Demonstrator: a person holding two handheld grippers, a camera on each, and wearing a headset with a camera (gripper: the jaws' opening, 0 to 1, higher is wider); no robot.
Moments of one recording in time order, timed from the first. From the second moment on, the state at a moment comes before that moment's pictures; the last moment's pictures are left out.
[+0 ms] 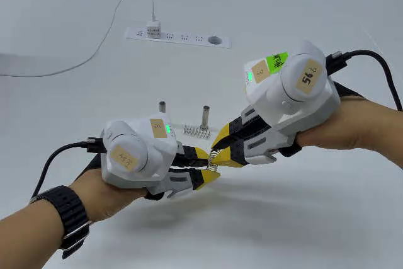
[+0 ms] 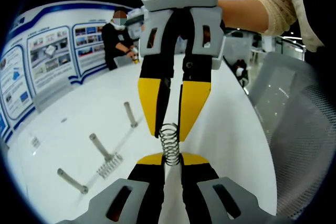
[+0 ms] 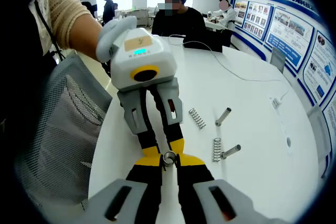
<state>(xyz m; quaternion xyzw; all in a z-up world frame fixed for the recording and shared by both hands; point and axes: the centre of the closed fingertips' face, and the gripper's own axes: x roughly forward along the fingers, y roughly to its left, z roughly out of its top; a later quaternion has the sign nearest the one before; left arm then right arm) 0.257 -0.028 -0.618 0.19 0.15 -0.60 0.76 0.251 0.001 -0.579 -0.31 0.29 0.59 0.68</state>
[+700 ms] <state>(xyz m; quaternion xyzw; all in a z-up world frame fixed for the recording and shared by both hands) 0.258 -0.030 -0.616 0.16 0.16 -0.59 0.77 0.255 -0.005 -0.577 -0.31 0.29 0.58 0.69</state>
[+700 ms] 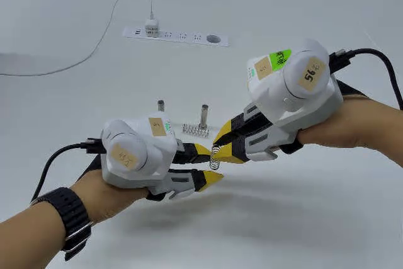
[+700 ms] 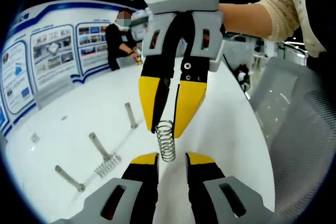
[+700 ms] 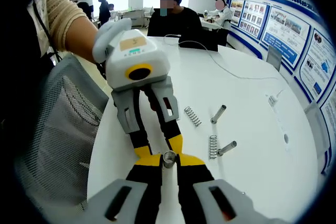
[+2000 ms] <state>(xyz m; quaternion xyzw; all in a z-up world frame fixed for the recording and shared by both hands) 0.271 0.026 -0.609 0.11 0.16 -0.52 0.83 0.288 -0.053 -0.557 -0.28 0.29 0.52 0.75</state>
